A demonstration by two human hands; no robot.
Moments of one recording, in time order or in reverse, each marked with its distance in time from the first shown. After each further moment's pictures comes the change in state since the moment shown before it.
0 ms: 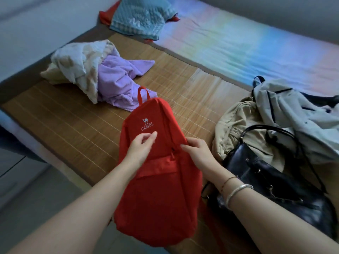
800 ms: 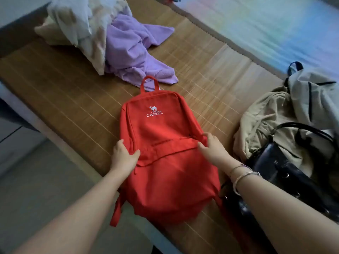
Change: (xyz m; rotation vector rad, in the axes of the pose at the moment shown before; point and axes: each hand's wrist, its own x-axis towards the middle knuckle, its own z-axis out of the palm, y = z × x) left_hand 0.058 -0.129 -0.063 0.410 0.167 -0.215; right_hand 0.084 0.082 0.021 -0.748 -0.042 0.260
